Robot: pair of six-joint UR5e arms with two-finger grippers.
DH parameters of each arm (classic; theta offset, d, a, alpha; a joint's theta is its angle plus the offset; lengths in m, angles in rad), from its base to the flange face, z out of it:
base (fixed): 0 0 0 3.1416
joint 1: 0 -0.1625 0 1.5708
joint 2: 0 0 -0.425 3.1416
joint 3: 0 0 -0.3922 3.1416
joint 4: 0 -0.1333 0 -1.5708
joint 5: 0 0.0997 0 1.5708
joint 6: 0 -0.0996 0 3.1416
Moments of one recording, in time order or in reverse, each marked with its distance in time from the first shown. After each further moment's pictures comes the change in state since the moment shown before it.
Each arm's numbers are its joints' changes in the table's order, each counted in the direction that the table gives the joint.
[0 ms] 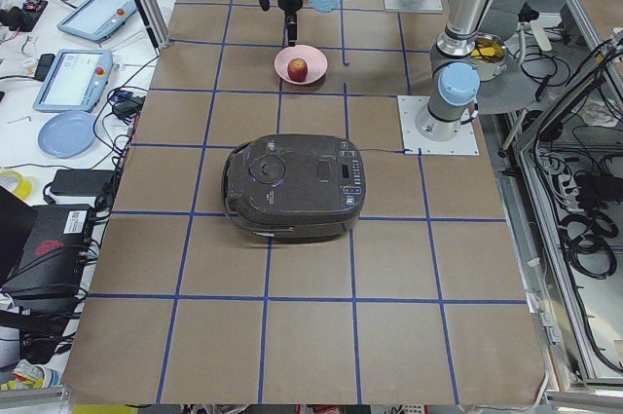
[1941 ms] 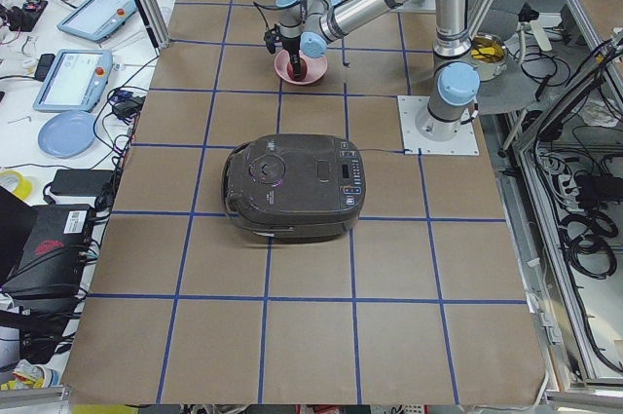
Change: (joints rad) left arm 0.058 0.226 -0.115 -0.289 -0.007 0.113; right arm -0.443 -0.073 -0.129 0.006 -0.014 -0.411
